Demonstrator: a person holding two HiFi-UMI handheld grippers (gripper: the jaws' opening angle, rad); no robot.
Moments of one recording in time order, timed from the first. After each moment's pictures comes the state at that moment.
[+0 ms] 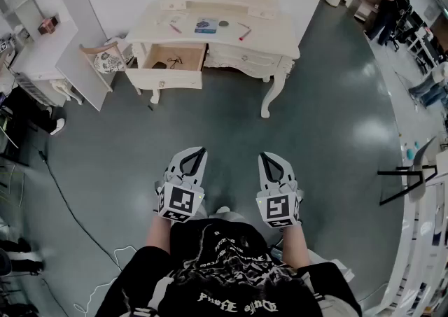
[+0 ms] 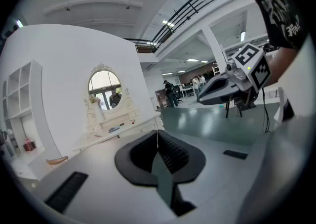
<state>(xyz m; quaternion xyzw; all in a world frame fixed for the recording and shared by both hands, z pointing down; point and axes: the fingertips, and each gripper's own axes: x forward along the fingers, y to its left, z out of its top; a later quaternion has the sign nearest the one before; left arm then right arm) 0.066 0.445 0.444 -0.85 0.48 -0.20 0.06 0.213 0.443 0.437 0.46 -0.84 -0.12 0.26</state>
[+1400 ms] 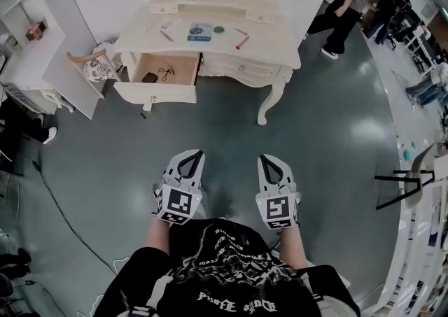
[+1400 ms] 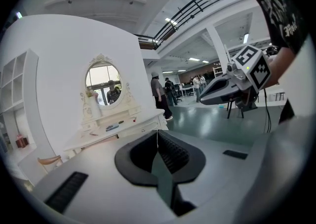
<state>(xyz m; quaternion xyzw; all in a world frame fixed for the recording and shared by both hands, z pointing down) 0.056 0.349 0.464 -0.86 0.47 -0.20 0.04 0.209 0.350 0.458 0.48 -0.84 -0.08 0.25</state>
